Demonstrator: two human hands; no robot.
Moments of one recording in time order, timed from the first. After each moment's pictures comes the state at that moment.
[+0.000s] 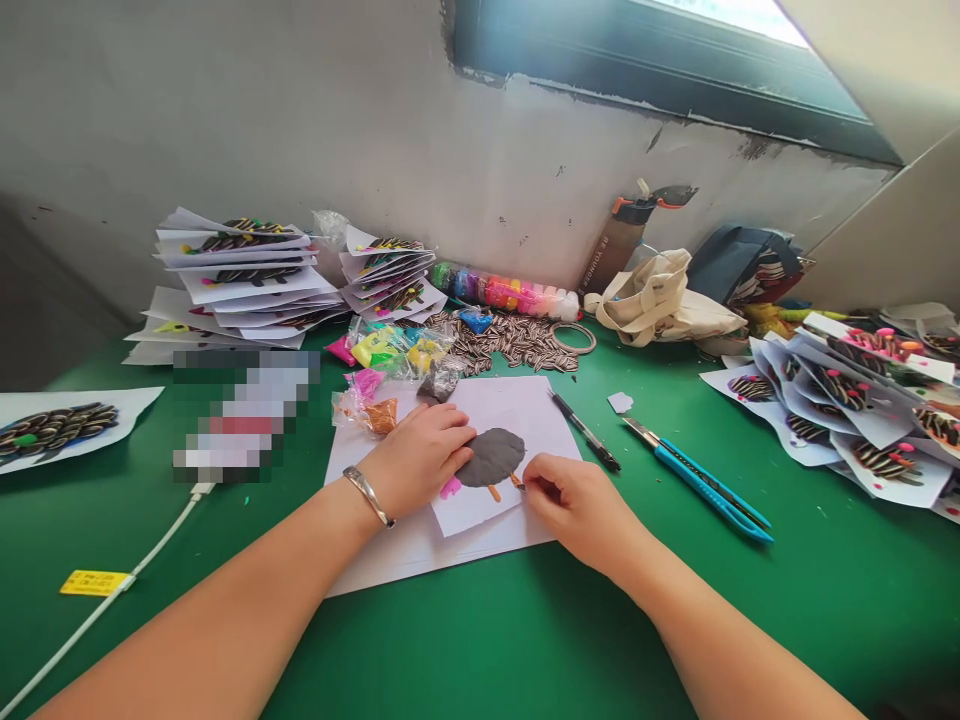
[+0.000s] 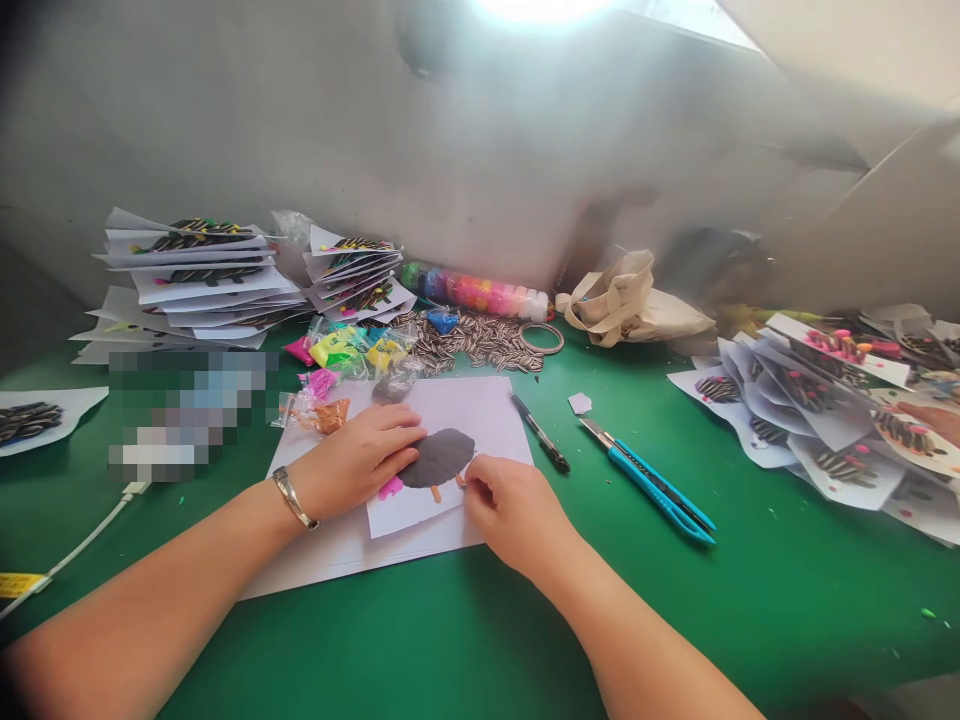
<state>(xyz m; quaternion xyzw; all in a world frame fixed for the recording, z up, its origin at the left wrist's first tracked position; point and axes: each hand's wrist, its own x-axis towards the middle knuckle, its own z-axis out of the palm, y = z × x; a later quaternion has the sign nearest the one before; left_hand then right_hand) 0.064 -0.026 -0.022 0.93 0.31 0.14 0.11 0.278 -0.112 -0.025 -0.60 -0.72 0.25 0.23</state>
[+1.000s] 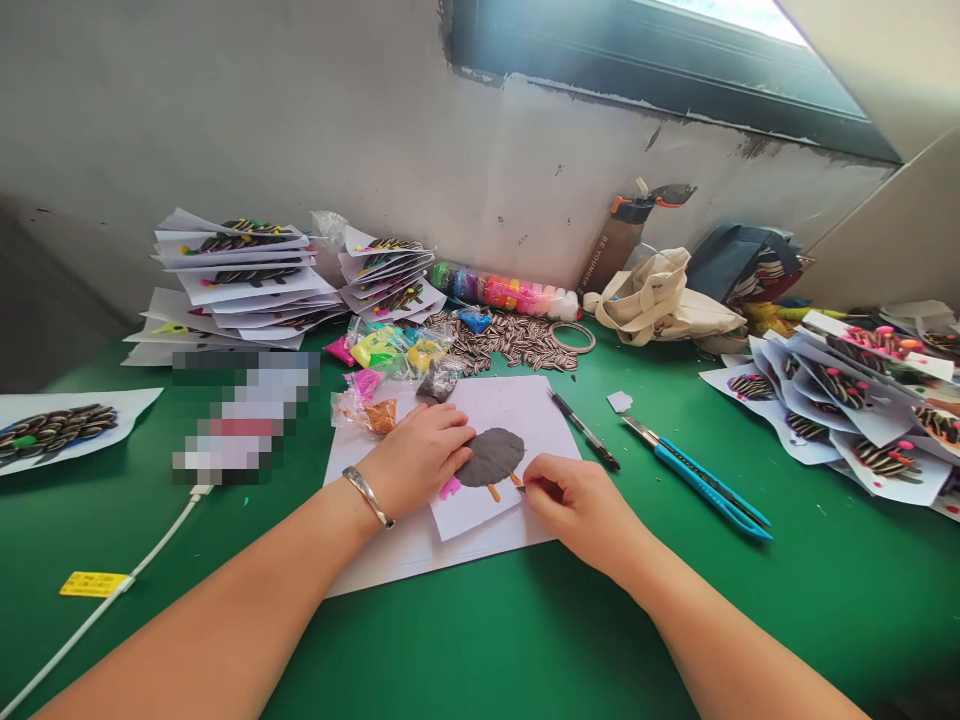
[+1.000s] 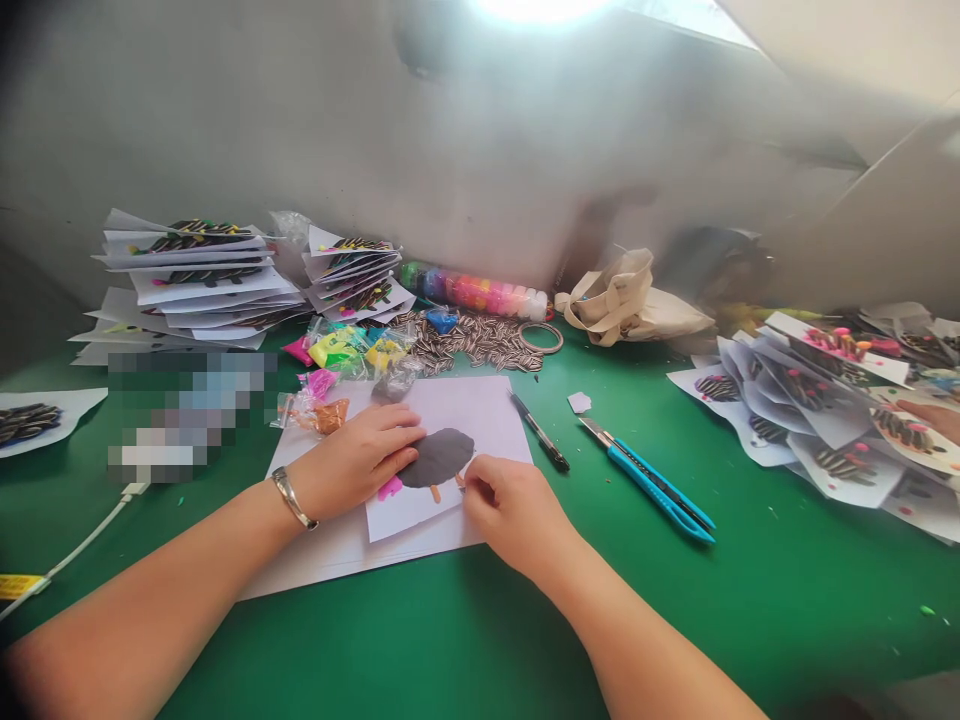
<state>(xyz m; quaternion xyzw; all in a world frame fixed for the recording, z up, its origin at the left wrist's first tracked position) 0.064 -0.026 -0.023 0.93 0.31 0.14 0.11 0.279 -0.112 -0.022 -0.61 -0.70 0.28 0.24</state>
